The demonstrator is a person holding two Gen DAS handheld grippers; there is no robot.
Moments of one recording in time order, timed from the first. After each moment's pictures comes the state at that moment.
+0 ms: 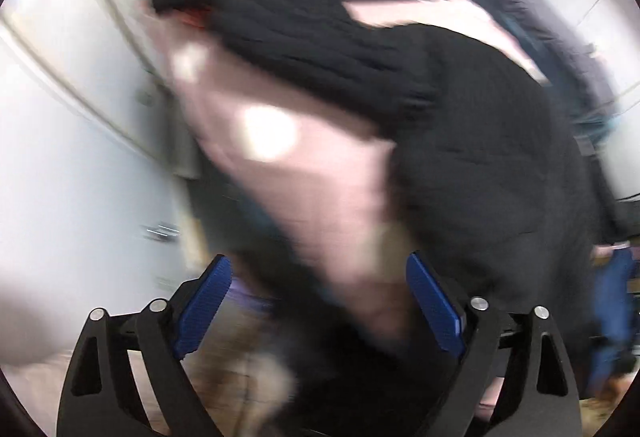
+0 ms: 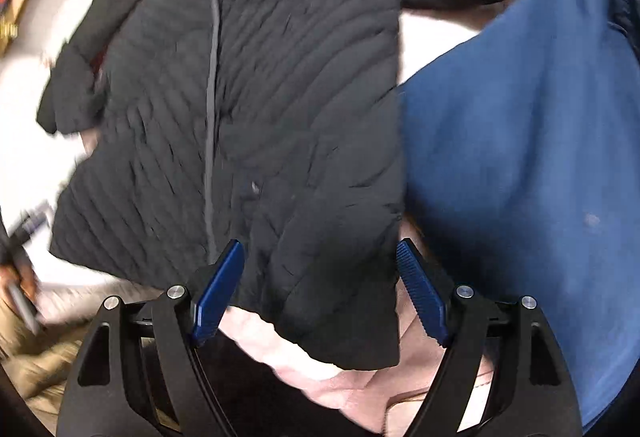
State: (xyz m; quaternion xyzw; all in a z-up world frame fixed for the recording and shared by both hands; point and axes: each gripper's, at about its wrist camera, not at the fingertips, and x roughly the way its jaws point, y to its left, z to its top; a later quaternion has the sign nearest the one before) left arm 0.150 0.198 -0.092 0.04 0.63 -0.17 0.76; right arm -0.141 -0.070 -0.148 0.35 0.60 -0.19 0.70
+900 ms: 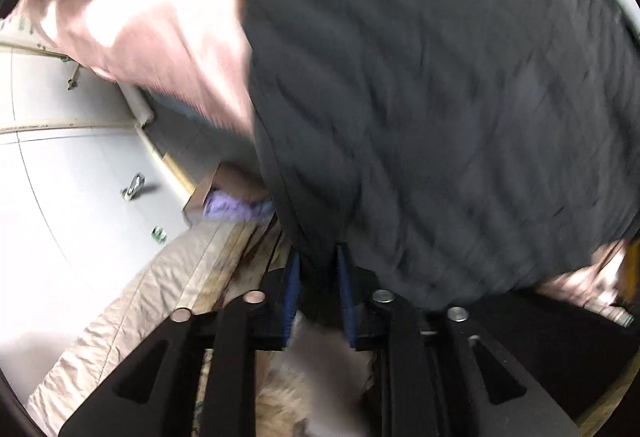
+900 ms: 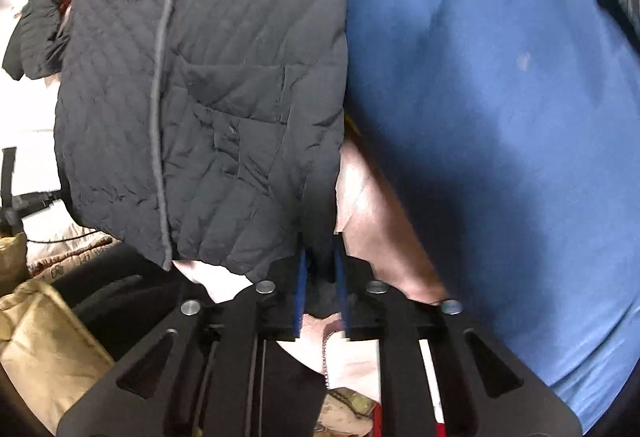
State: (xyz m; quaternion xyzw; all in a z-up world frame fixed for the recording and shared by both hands) left arm 0.061 0.145 -0.174 0.23 0.72 -0.23 0.62; right arm -0.158 -0.064 -0.127 0.28 0.68 -0.21 0.65
